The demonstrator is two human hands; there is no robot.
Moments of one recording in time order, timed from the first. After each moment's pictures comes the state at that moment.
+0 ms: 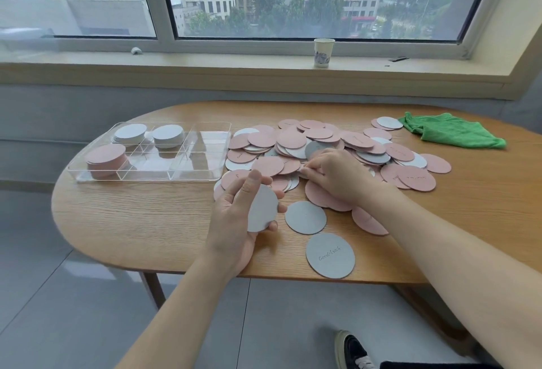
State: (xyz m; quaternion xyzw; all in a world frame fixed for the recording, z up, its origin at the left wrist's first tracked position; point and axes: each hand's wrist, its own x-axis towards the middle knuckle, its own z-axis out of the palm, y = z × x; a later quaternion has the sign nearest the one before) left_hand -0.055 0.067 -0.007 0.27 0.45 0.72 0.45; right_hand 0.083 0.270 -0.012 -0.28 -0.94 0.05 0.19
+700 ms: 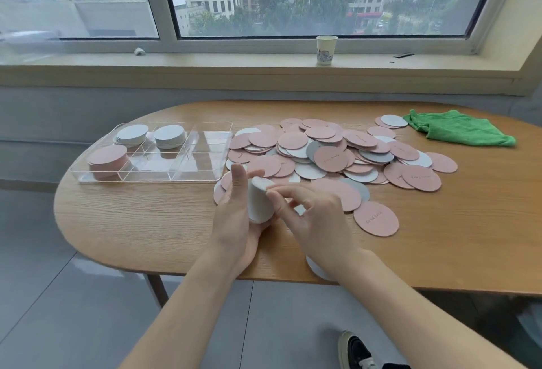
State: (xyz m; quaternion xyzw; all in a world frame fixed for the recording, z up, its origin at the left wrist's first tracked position) left_hand -0.050 0.079 -0.006 0.22 0.45 0.74 0.45; right_hand 0.064 0.145 -0.027 -0.21 -0.81 0.22 0.50
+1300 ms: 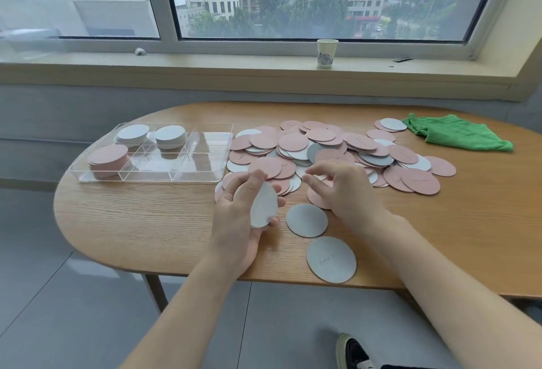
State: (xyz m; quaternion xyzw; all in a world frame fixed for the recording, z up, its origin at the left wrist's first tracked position) left_hand -0.053 0.075 -0.006 0.22 0.44 0.74 0.46; right_hand 0.092 0.218 -0.013 -0.32 -0.86 0.16 0.37
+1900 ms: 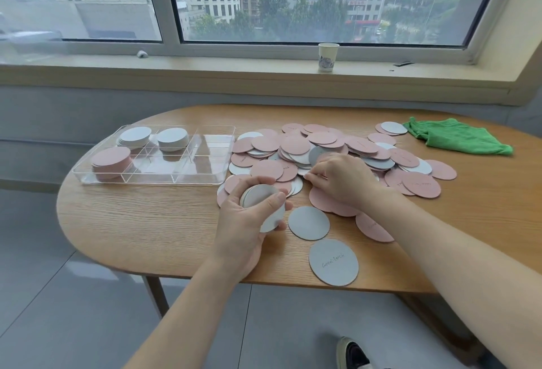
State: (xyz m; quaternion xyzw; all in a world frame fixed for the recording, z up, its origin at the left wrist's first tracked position) left_hand -0.052 0.072 -0.009 0.28 0.44 0.73 0.44; right_hand 0.081 0.275 -0.015 -0.29 -0.94 -0.02 0.20
